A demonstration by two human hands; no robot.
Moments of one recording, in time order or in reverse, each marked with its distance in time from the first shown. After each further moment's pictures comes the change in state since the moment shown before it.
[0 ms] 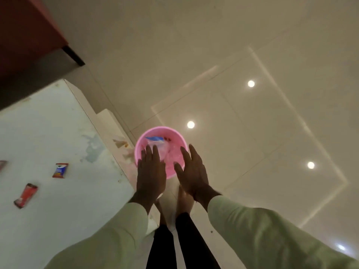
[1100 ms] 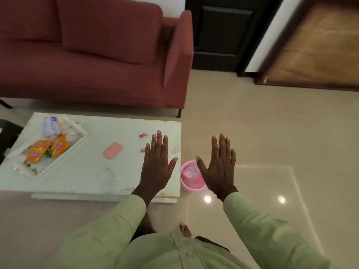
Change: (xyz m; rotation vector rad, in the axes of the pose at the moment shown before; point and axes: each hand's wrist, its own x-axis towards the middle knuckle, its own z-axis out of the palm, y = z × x) left_hand -0.352 0.040 -0.300 0.158 0.627 -0.290; right_hand -0.331 -0.206 -0.239 -0.336 0.417 -0.845
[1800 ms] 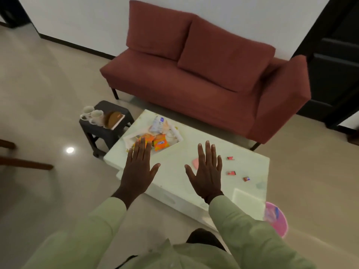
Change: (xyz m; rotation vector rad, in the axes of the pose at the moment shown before) left_hand -0.165 -0.449 -0.118 0.064 0.063 -0.387; right_hand -0.053 -0.429 0.181 0.081 -0.170 -0.419
